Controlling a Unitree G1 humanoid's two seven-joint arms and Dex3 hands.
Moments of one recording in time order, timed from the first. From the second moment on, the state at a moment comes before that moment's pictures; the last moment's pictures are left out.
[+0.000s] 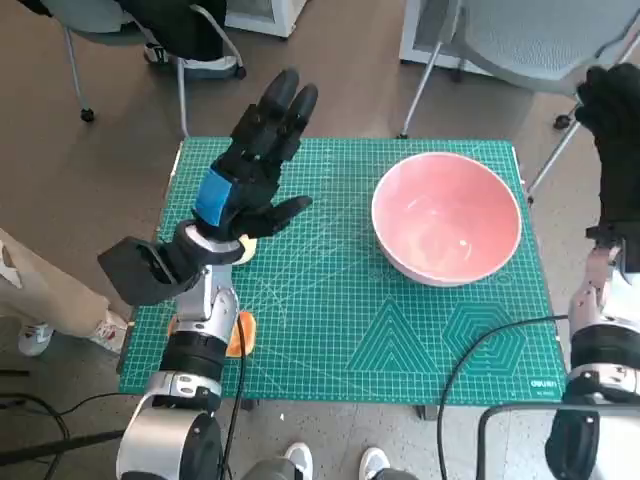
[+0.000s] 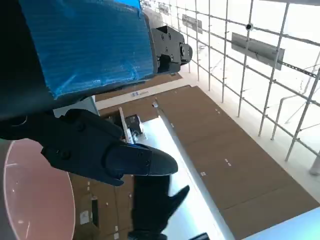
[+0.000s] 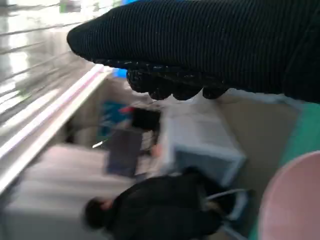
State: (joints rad) left arm -0.79 0.07 0.21 0.79 -0.37 -0.70 -0.73; right arm -0.97 -0.46 -0.31 1.28 0.19 -0.62 0.26
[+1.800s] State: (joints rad) left arm -0.76 0.09 0.21 0.79 -0.36 -0.71 -0.71; right arm -0.92 -0.34 -0.39 1.32 0.16 -0.35 0.21
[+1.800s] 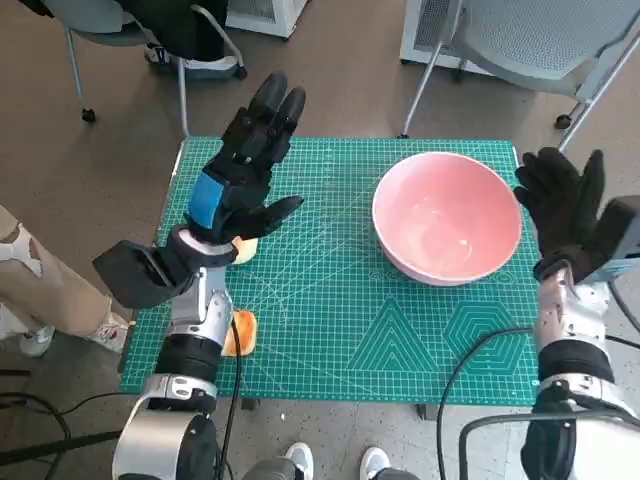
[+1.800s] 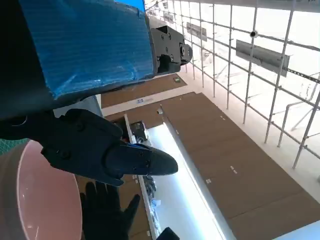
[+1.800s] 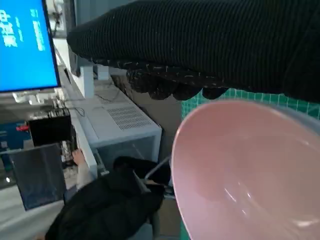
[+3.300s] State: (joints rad) left arm -0.76 0.10 0.21 0.80 -0.36 -0.71 -0.72; right arm -0.93 -0.16 -0.31 1.32 0.12 -0.41 0.25
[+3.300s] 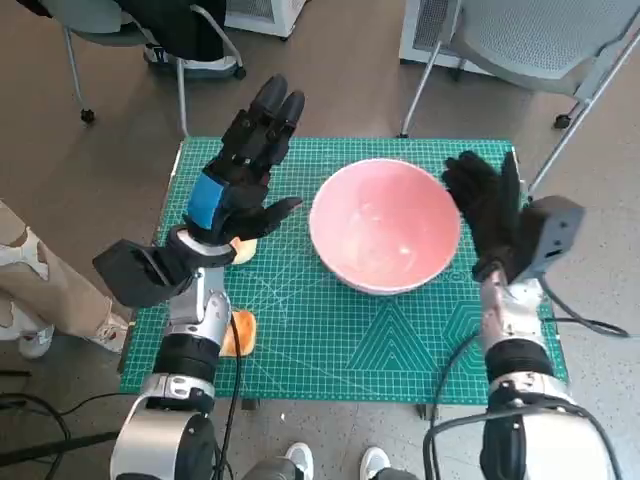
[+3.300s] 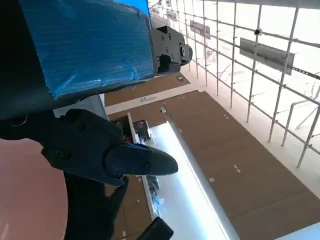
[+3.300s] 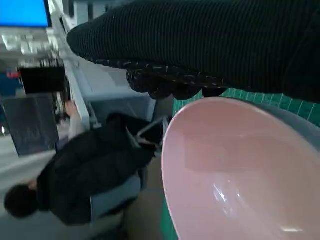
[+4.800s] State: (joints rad) left arm -0.72 0.13 0.22 0.75 -0.38 -0.70 -0.72; right arm -0.95 -0.18 -0.26 1.25 0.08 -0.58 0.29
